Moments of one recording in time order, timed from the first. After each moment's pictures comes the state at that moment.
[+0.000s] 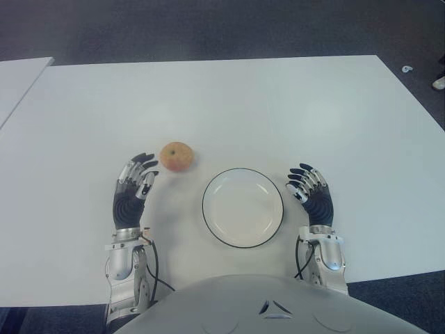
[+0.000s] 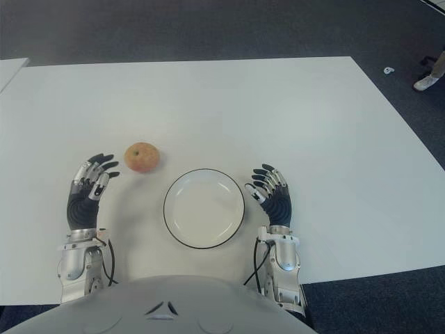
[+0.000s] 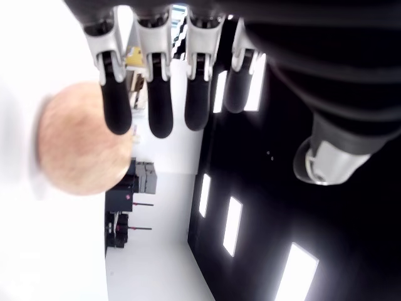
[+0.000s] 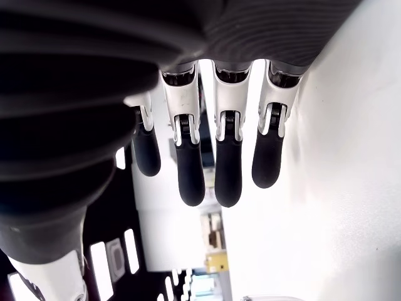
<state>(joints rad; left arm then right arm) 0.44 0.00 0.18 -0.03 0.00 -0.67 -0.10 0.39 0.05 -0.05 0.02 0.08 -0.33 0.03</state>
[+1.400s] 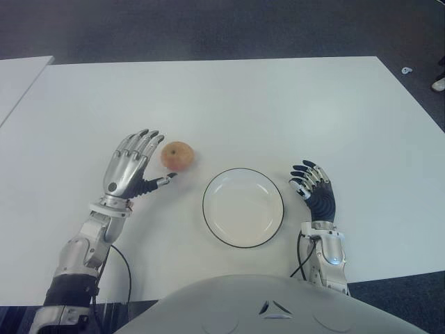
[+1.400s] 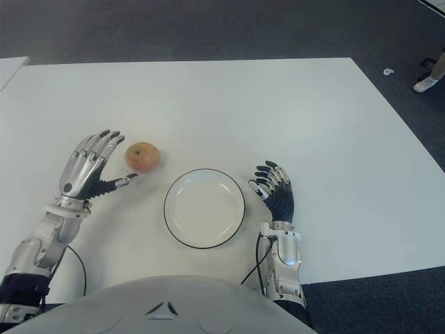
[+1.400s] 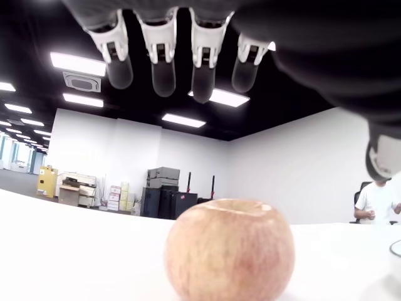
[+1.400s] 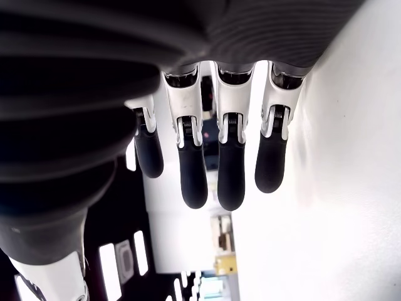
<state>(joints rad) 0.19 0.51 0.05 0.12 1.05 -0.46 0.52 0.34 0.06 -0.09 0.11 0.10 -0.40 0.04</state>
